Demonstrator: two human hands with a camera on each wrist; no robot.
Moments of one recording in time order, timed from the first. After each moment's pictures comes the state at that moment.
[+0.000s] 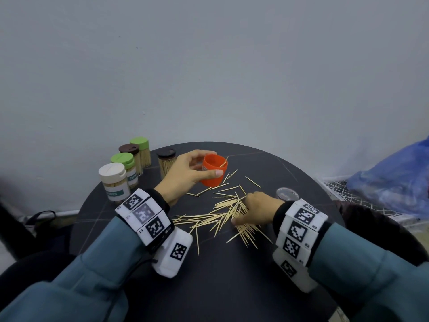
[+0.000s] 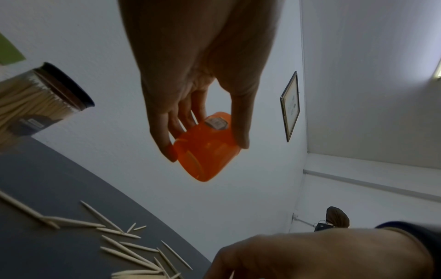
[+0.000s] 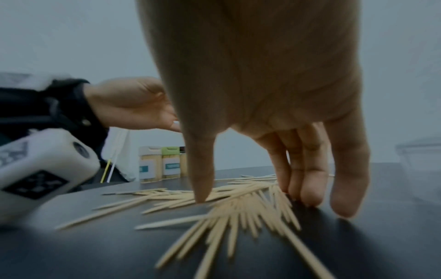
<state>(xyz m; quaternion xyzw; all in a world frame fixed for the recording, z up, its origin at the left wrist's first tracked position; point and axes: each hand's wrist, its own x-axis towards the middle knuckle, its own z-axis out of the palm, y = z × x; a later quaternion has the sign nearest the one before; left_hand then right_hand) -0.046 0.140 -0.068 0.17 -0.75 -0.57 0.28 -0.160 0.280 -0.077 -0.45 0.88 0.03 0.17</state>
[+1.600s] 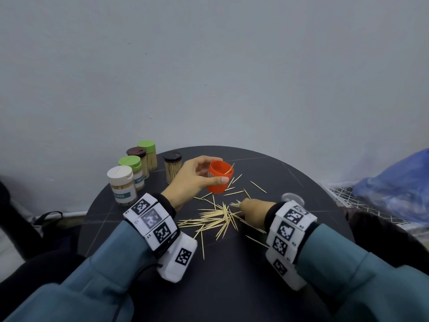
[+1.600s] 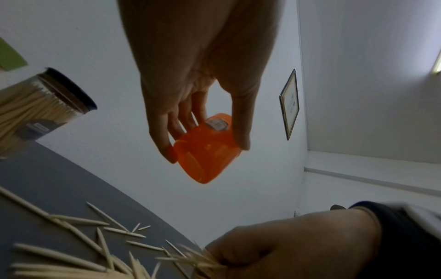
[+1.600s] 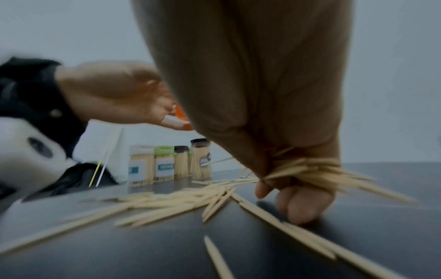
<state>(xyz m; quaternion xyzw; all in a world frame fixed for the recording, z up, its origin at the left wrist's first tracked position) -0.040 0.145 -0.066 0.17 -0.77 -0.56 0.26 -0.147 0.261 -0.073 -0.46 0.86 0.07 0.19</state>
